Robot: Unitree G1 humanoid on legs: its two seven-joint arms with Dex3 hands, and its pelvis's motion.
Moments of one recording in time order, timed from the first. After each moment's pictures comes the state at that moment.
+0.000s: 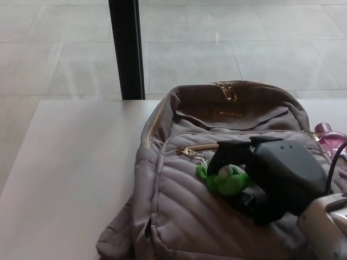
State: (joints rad) left_arm 0.06 0.57 0.23 1.24 -0.06 -0.22 -0.21; right_arm -0.22 -0.48 0.42 -0.44 -0.75 0.28 0.23
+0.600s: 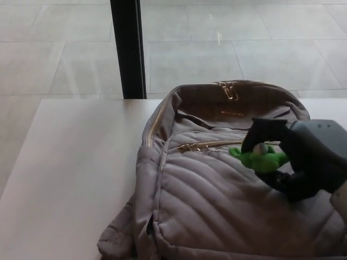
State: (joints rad) left_arm 0.07 0.57 0.21 1.24 -0.05 -0.23 -0.19; right_arm -0.27 -0.54 0.21 -0.40 -0.71 0.24 0.26
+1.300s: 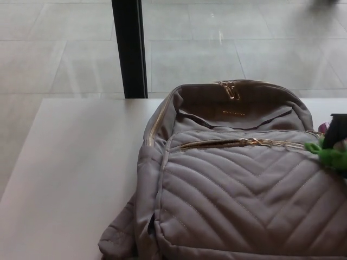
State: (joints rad) left_arm 0.09 0.57 0.22 1.23 -0.06 -0.23 -0.19; right_arm -0.19 -0.83 -0.03 -0.12 -0.61 0.04 0.28
